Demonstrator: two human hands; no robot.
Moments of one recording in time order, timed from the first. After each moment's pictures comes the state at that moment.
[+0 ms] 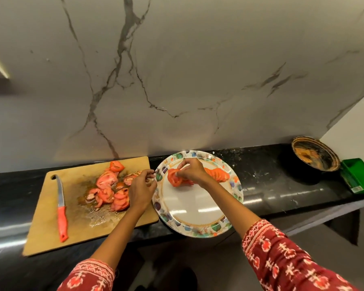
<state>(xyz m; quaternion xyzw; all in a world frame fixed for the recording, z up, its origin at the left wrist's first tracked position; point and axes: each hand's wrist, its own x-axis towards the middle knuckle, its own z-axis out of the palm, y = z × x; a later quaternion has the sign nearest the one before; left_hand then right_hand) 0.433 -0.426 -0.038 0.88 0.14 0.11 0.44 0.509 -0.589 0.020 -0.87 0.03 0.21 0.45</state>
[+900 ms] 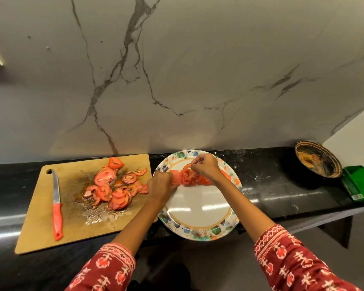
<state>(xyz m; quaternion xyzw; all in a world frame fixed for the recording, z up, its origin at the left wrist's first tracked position) 0.460 -0.472 -0.037 0.96 0.06 0.03 0.26 0.528 -0.616 0.019 -0.91 0.03 0.12 0.41</state>
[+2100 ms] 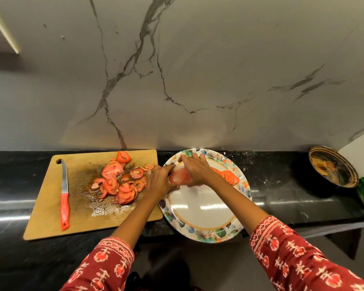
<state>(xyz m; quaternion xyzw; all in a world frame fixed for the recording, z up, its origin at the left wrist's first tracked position) 0.468 -0.447 -0.043 0.96 0.07 -0.03 0.27 0.533 -0.585 0.000 -0.93 -0.33 0.16 0.00</state>
